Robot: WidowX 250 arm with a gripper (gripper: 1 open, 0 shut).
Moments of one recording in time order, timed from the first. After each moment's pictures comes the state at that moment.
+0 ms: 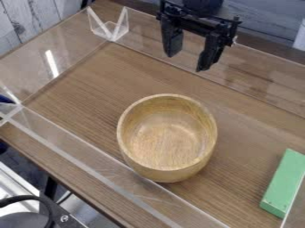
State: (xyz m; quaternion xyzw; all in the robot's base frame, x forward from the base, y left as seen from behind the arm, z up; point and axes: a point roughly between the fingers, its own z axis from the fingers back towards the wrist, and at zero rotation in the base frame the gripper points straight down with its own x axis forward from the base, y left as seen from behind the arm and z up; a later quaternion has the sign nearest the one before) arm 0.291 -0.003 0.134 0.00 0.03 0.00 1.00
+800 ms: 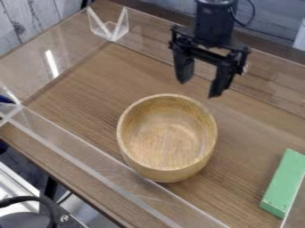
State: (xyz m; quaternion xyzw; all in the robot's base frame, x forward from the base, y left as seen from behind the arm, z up) arm 0.289 -0.037 0.100 -0.03 0.04 -0.03 1.00
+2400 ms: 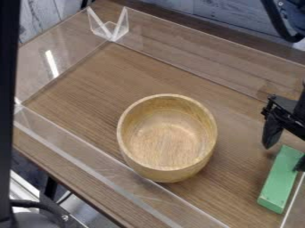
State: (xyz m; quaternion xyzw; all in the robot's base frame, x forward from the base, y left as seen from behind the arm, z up) arm 0.313 -0.154 0.027 -0.01 0.01 -0.12 0.99
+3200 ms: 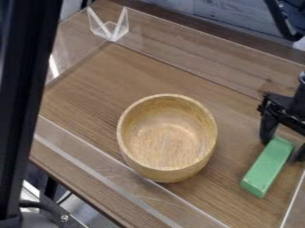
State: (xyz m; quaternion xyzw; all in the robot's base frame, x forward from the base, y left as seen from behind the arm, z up) arm 0.318 -0.152 0.018 0.01 0.06 -0.08 0.99
